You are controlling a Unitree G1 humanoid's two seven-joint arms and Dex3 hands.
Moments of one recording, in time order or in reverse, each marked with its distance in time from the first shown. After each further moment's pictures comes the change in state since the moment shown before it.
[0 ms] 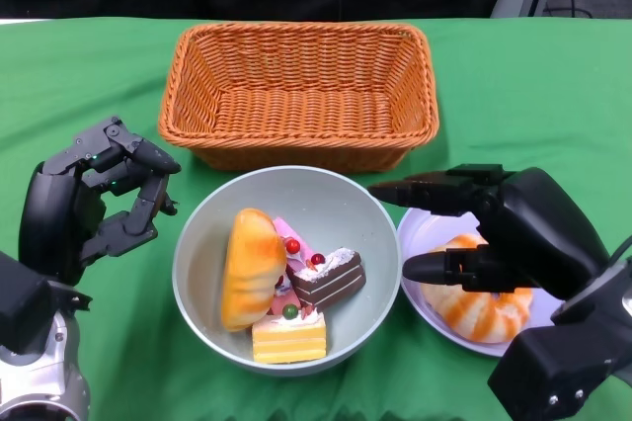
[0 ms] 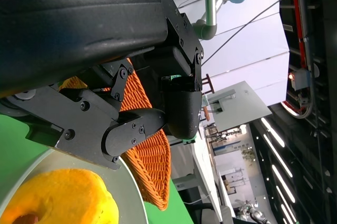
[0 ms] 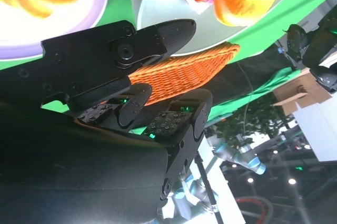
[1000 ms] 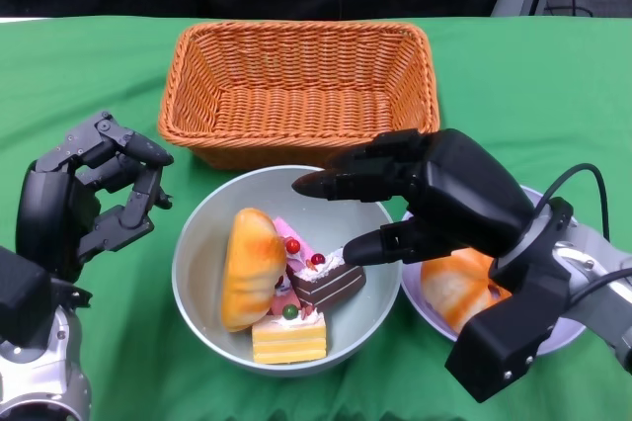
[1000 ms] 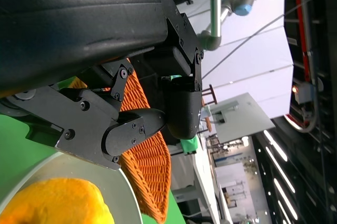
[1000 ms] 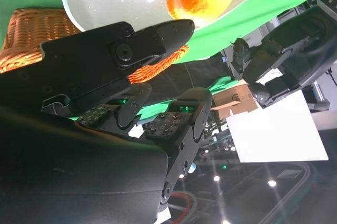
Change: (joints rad) left arm 0.000 -0.002 0.001 -0.012 0.009 0.033 0.074; right arm -0.323 0.074 0.136 0.403 -0.192 -0.287 -0.211
